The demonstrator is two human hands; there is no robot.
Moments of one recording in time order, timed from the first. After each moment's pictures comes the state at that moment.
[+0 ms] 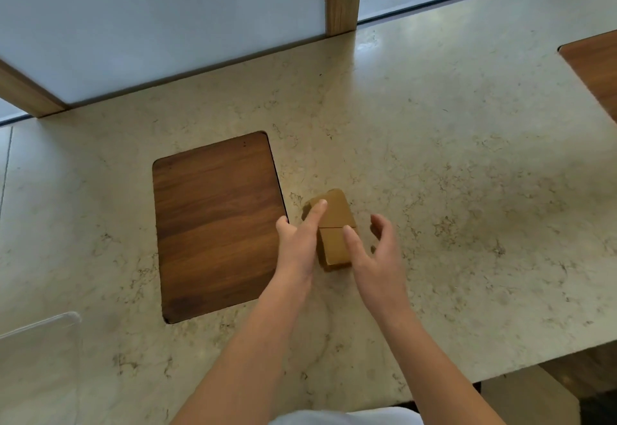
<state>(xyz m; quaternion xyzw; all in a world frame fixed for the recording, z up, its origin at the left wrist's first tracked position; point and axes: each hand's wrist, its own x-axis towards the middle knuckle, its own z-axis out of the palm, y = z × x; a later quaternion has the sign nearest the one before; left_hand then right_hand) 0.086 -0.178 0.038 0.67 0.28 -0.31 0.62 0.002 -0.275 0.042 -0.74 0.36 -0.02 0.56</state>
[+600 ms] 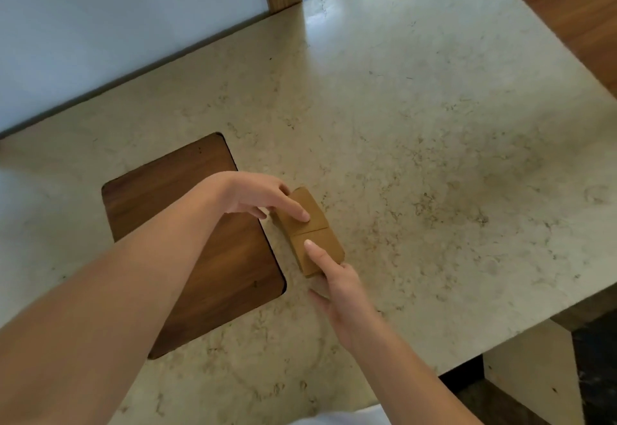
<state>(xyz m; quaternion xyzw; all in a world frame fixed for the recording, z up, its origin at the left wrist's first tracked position) 0.238 -0.195 0.036 0.74 -0.15 -0.65 0.14 0.004 -0.249 0.018 -0.32 0.51 0.14 0.78</state>
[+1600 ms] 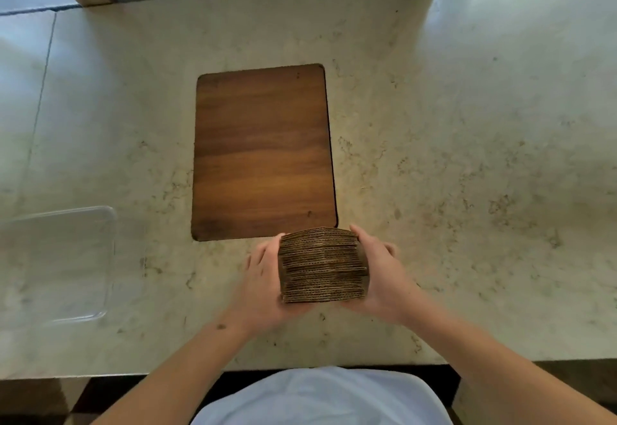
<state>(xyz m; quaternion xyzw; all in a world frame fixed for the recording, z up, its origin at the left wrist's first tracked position) -0.036 -0.003 -0.035 0.91 -0.16 -0.17 0.34 -0.053 -0.256 -0.037 -0.87 0.00 0.23 0.44</state>
